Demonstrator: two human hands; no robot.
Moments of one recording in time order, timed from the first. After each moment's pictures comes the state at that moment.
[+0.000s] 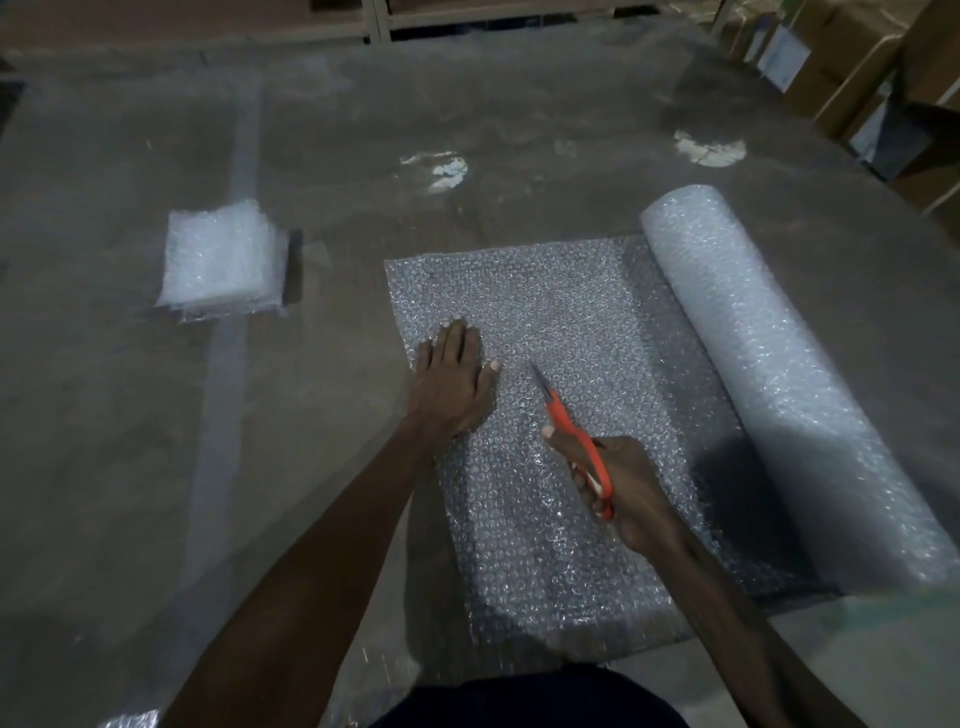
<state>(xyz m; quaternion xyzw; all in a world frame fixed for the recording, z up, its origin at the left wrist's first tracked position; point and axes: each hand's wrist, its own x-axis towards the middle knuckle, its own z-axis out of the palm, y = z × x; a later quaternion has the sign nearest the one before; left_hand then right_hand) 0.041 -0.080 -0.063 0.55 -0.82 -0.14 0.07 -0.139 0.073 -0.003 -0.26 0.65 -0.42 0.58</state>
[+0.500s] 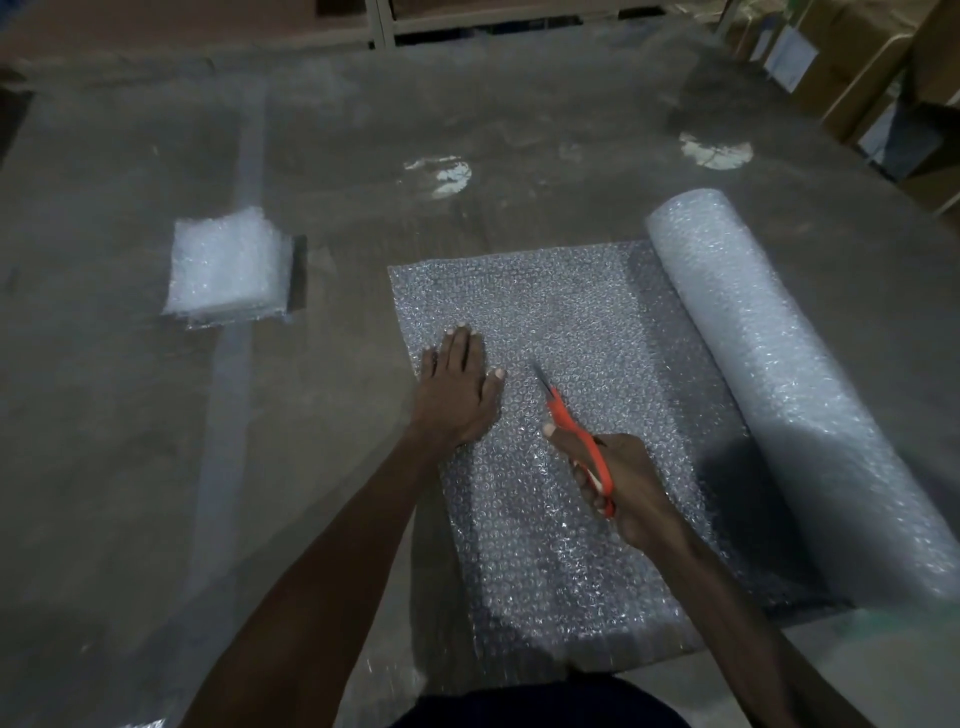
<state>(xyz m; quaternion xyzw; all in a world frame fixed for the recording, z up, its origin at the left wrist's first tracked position) 0.041 -0.080 -0.064 0.55 -0.82 -0.14 0.05 -0.138 0.062 0.002 -0.27 0.65 -0.42 0.58</state>
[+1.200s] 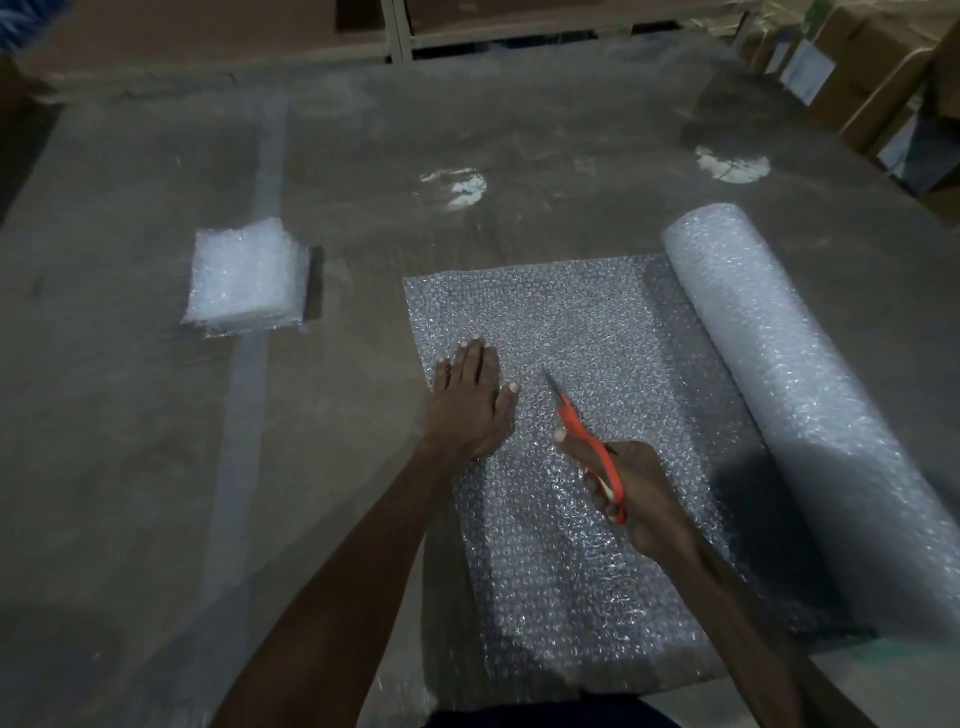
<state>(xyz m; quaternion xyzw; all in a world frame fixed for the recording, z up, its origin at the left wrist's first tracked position) 0.040 -0.078 -0.066 0.55 -0.82 -0.13 0.07 -0.139 0.049 -0.005 -0.26 0.65 -0.41 0.58</state>
